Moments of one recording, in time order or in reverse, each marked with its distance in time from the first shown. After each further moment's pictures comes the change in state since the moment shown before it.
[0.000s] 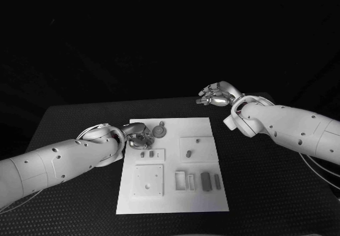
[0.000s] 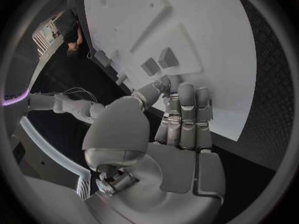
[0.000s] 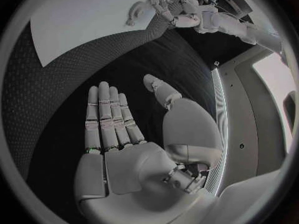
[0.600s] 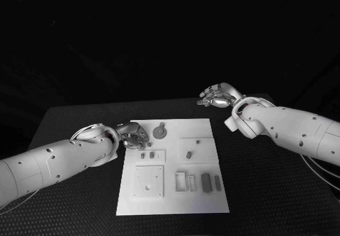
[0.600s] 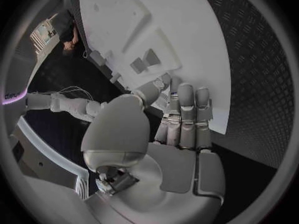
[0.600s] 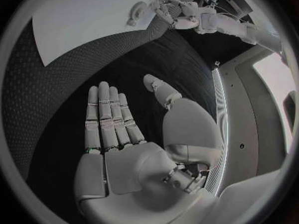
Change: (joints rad) left arm 0.000 -0.023 0.006 -0.027 0.001 -0.003 0.004; left_hand 0.025 -0.041 -0.004 -0.004 -0.004 -0.039 -0.018 -0.011 -0.006 -0.001 0.000 -0.012 0.001 -0.008 0.002 0.015 0.006 0.000 0.000 0.000 0.000 0.010; right arm -0.001 -0.006 0.000 0.000 0.000 0.001 0.000; right_hand 0.000 0.000 0.000 0.000 0.000 0.000 0.000 0.000 -0.001 0.000 0.000 0.000 -0.003 0.000 0.000 -0.004 0.000 0.000 0.000 0.000 0.000 0.000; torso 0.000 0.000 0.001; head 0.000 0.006
